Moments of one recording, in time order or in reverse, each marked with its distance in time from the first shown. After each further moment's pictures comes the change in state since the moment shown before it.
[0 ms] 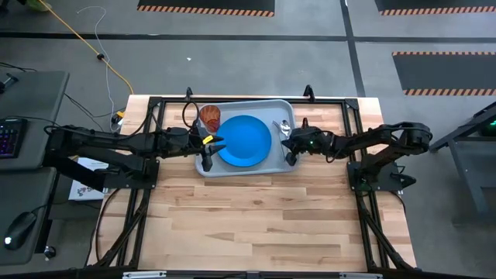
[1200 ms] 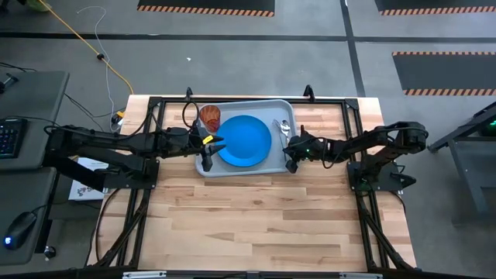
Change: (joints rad) left arm 0.000 0.000 0.000 -0.001 0.000 0.000; right arm 0.080 0.043 0.001 -0.113 0.086 0.021
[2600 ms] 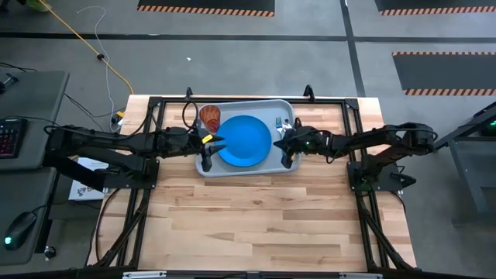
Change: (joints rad) left arm -0.005 -0.006 0.000 0.027 0.015 0.081; right arm 0.004 -0.095 0.132 -0.027 -0.083 -0.112
